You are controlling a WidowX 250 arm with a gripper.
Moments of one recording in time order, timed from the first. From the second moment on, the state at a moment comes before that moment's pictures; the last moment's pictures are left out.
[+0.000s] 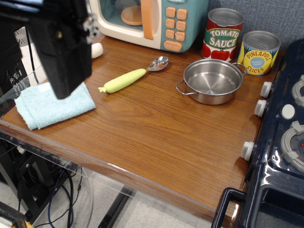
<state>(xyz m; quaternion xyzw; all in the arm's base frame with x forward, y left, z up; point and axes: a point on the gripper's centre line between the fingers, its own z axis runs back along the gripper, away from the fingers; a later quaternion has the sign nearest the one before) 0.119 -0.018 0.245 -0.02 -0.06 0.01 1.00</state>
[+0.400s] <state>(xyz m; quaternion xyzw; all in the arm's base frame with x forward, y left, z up) 0.119 -0.018 0.243 -0.02 -0.06 0.01 1.00</state>
